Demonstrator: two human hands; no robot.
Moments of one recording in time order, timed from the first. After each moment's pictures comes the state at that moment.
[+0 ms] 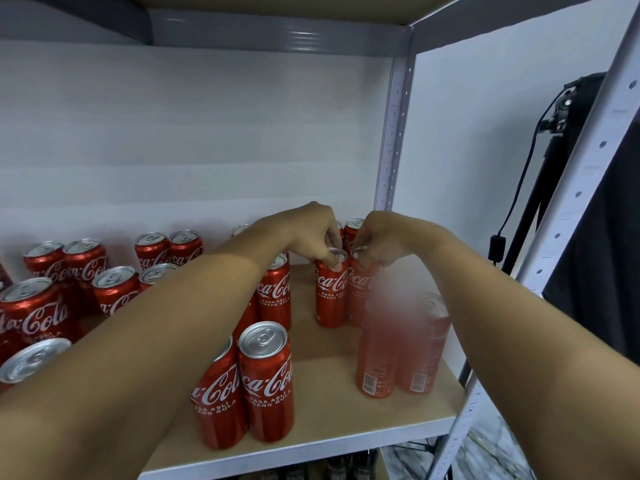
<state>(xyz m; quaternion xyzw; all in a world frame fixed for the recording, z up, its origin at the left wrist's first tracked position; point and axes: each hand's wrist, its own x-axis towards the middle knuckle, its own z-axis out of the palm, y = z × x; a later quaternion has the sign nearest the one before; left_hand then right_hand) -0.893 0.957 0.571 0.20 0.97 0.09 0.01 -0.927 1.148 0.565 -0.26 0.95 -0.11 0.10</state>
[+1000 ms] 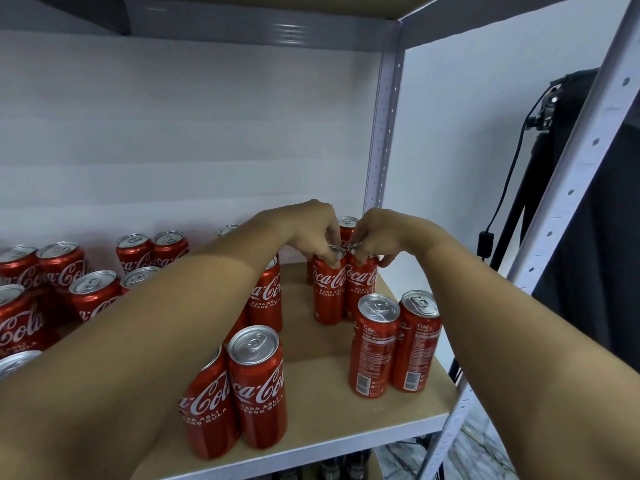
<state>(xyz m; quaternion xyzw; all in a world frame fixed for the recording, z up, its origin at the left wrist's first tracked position) -0.910 0.969 0.572 0.21 0.97 0.11 0.05 -0.917 1.152 0.572 -0.18 0.96 -0.19 0.13</state>
